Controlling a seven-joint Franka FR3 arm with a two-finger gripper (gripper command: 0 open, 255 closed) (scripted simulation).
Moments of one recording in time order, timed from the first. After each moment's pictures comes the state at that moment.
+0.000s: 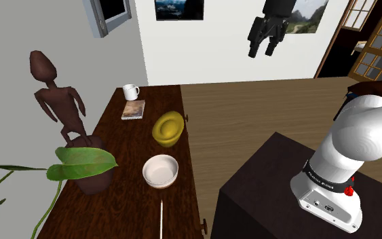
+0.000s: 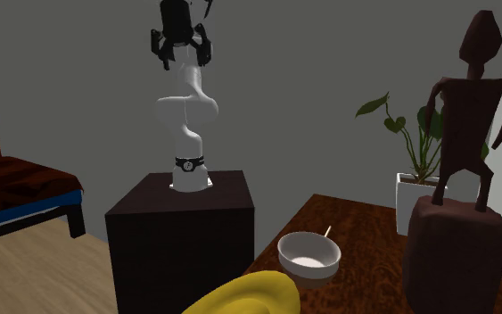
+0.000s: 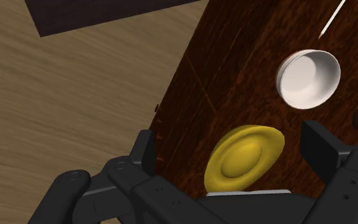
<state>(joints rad) 0.02 -0.83 0.02 -2.34 0.11 1.61 0.16</state>
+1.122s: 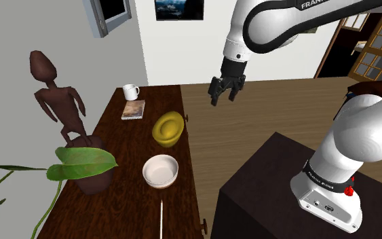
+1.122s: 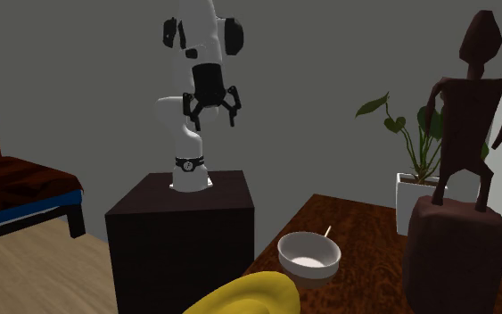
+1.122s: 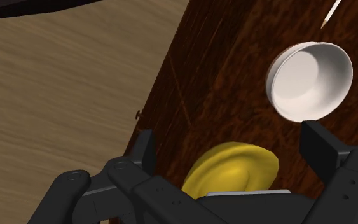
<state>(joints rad) 0.07 -0.59 0.19 -2.61 0.24 2.14 0.26</state>
